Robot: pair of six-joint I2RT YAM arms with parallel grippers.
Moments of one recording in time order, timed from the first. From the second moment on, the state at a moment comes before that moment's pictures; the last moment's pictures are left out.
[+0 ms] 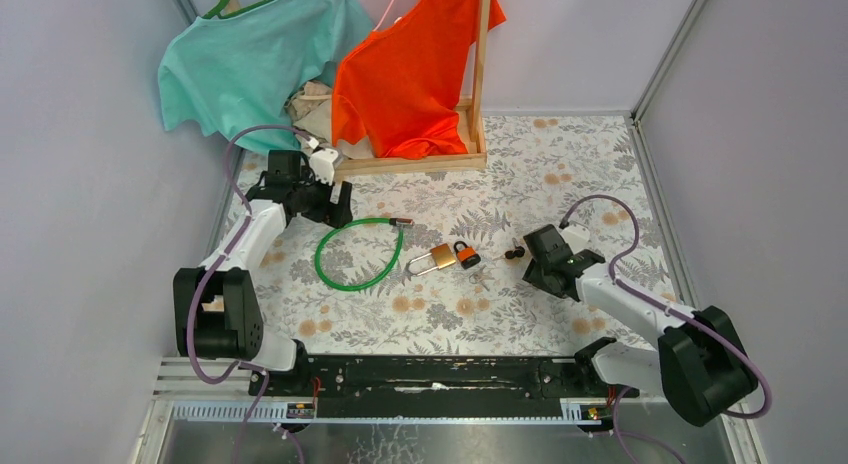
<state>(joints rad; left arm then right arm) 0.00 1.45 1.01 -0.44 0.40 0.26 0.49 1.15 0.54 -0.53 0.38 0.90</state>
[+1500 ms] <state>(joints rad) 0.00 1.48 1.05 -0.66 0.64 0.40 0.49 1.23 0.65 -0.39 0.17 0.66</state>
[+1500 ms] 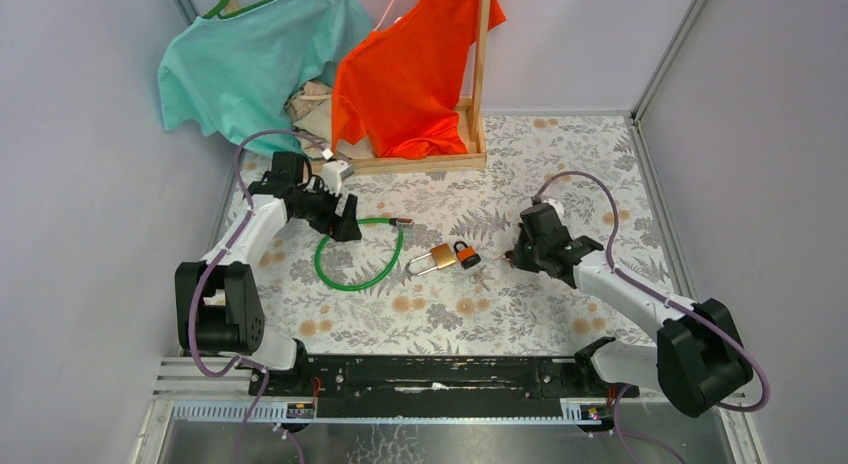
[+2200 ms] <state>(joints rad) -0.26 1.56 1.27 -0.87 1.05 0.52 0.53 1.31 0.82 0.10 -0.91 0.72</state>
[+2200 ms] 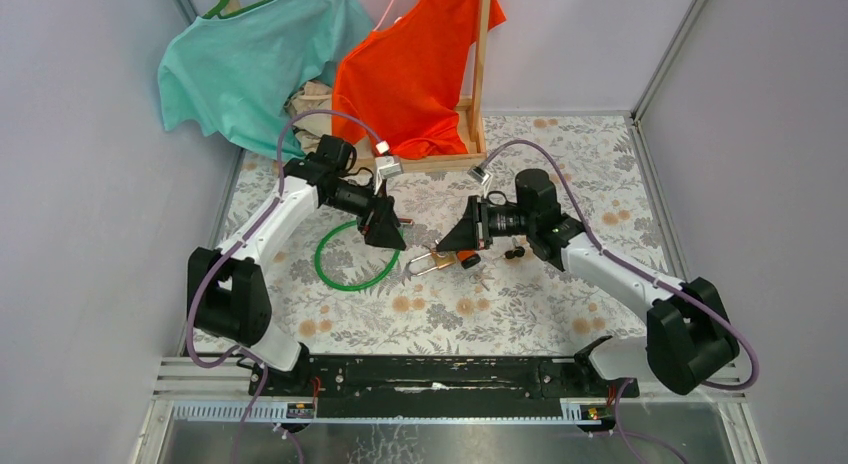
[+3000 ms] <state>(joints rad) -0.32 1.56 1.42 -1.12 1.07 1.00 0.54 1.76 0.82 0.97 -1.14 1.60</state>
